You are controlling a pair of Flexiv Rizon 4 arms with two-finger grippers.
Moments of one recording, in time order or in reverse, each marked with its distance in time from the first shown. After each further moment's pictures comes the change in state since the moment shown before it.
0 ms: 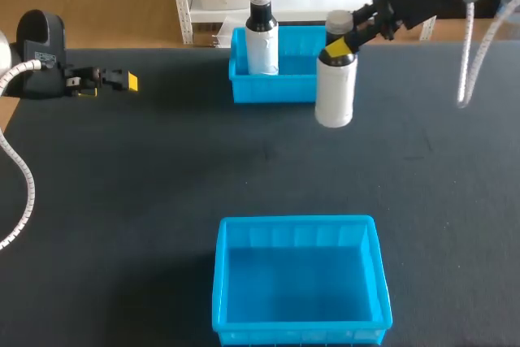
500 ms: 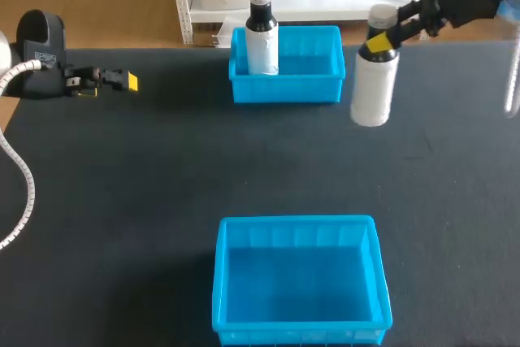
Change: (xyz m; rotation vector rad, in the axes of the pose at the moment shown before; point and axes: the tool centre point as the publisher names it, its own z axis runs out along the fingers) left arm 0.000 0.000 0.000 0.000 0.000 0.000; right arm 0.026 0.004 -0.059 0.101 -0.004 0.086
